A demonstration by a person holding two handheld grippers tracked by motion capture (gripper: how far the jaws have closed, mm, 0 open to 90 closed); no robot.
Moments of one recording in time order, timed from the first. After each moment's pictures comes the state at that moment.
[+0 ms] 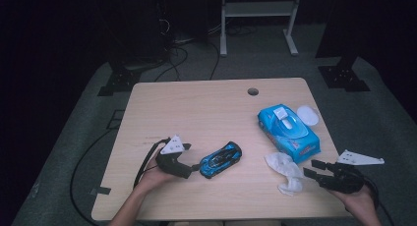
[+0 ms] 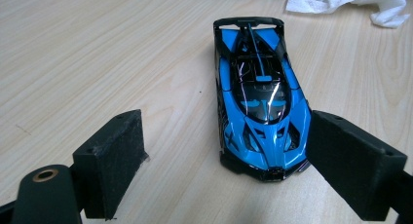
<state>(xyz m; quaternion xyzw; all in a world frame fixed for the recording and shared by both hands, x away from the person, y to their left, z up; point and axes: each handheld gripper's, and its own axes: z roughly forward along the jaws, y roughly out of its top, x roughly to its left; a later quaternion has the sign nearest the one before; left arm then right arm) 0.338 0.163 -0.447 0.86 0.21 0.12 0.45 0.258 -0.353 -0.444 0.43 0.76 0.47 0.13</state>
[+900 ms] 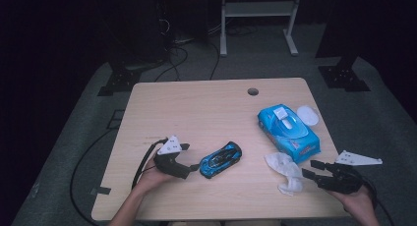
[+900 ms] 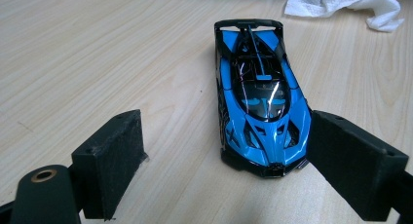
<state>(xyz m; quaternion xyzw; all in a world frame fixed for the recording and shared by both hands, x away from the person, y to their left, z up) 0.337 0.169 -0.448 0.85 0.22 0.12 0.46 0.258 -0.350 -0.446 0.43 0.76 0.47 0.13</state>
